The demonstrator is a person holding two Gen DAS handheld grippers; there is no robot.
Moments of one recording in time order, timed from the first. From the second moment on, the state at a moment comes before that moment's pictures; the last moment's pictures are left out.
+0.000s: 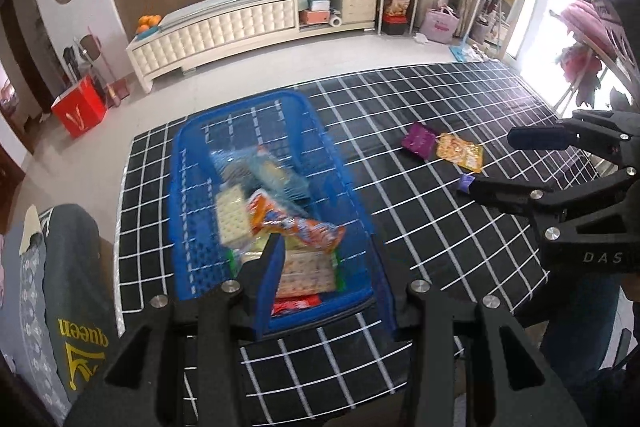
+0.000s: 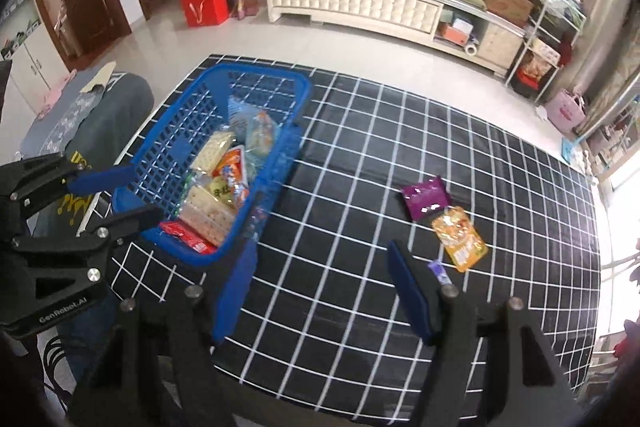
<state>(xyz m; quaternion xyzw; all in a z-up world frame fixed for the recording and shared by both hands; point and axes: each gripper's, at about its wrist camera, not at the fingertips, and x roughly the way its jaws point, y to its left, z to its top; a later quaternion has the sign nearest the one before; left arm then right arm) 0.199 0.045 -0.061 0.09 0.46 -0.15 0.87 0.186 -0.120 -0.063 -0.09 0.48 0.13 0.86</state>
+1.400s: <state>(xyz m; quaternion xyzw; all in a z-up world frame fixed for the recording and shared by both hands) 0.297 -0.133 -0.154 0.09 0.54 -0.16 0.82 0.269 -0.314 -0.170 -0.02 0.56 0.10 0.82</state>
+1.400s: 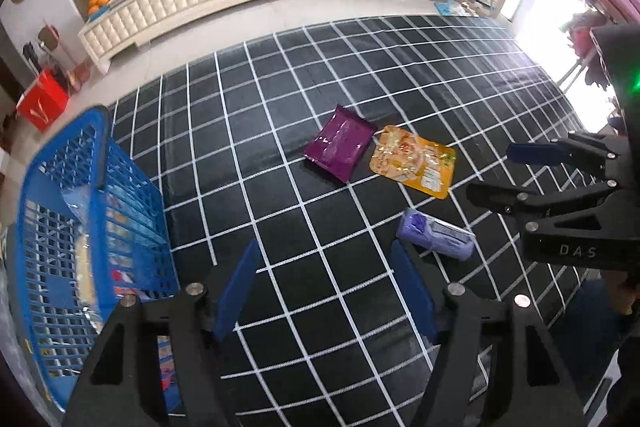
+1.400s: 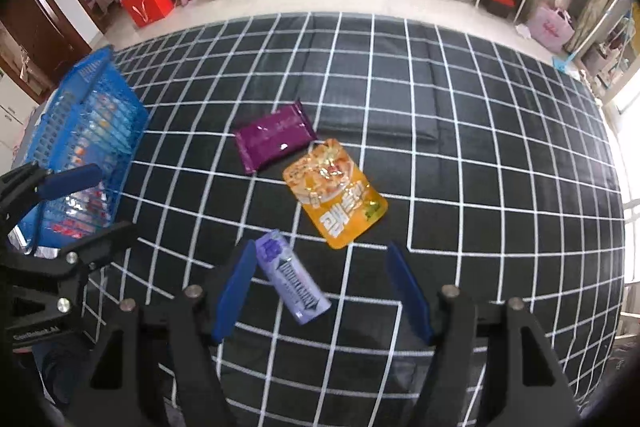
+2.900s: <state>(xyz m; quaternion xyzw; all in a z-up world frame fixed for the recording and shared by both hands) 0.321 -0.126 -0.191 0.06 0.56 -0.14 0.81 0.289 -0.306 -0.227 -0.05 0.55 0.17 0.82</state>
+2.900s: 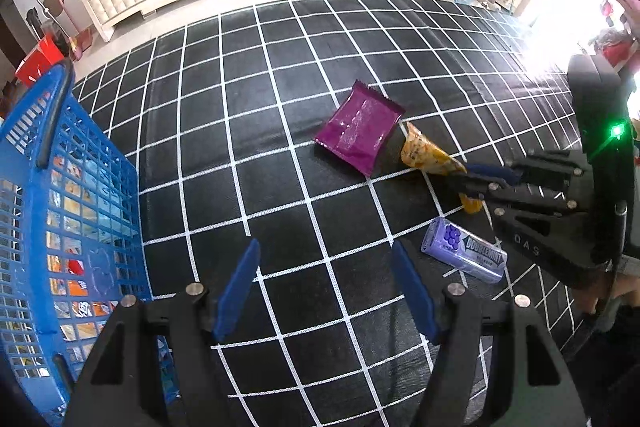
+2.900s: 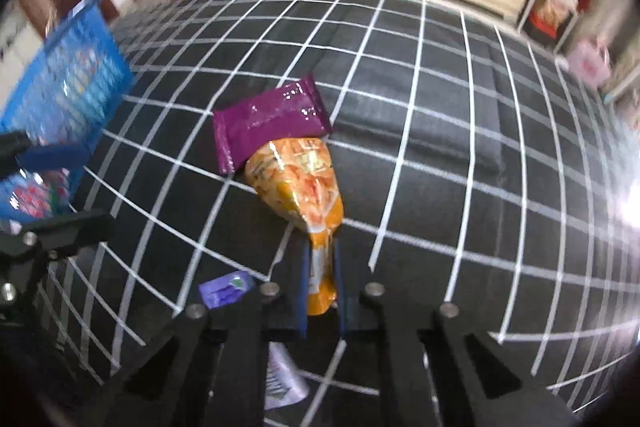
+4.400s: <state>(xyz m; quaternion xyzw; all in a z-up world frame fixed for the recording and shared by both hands) 0.429 -0.223 -0.251 0.20 0.60 -0.18 0.76 0.314 -0.386 -0.196 0.12 0.50 0.11 0.85</state>
